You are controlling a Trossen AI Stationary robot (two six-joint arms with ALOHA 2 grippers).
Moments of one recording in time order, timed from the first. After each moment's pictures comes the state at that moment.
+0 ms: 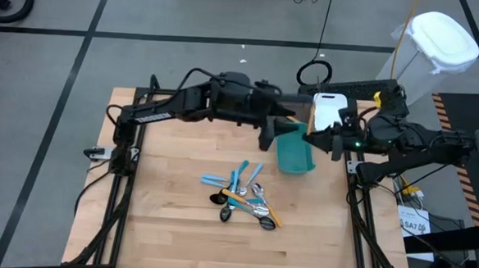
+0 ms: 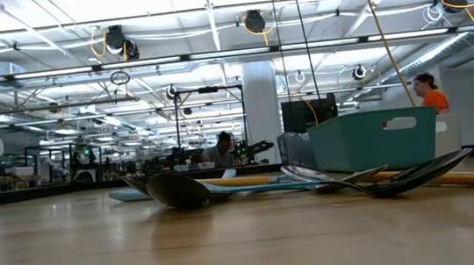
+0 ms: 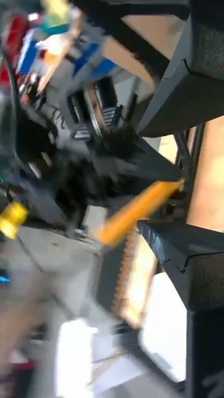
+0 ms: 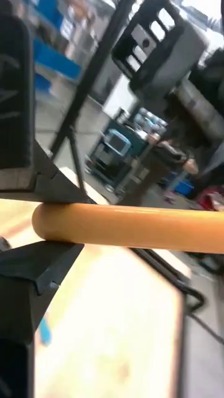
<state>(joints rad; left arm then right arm) 0.05 1.98 2.36 -0.55 0.08 -0.16 0.15 0.83 1.11 -0.53 0.26 0.94</state>
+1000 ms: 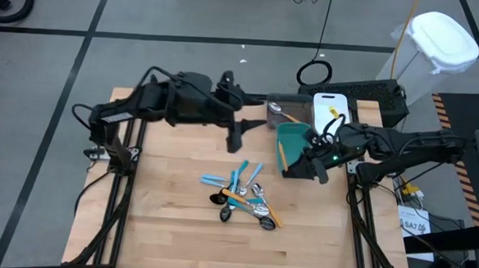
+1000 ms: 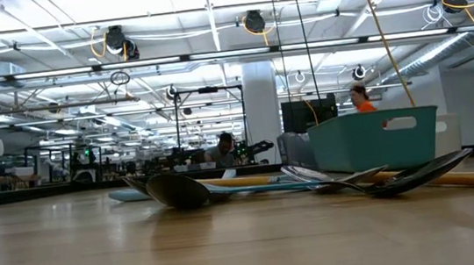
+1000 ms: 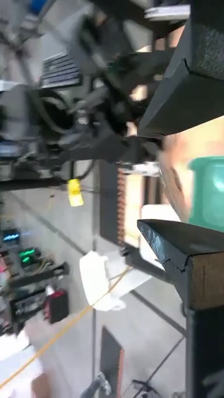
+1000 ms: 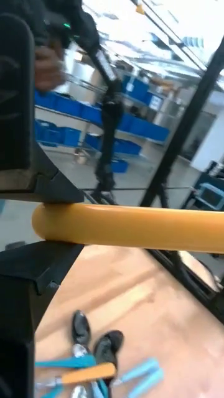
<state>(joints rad) -0.03 1.79 2.36 -0.82 -0.21 0.06 0.15 1.02 1.11 -0.36 -0.23 1.02</state>
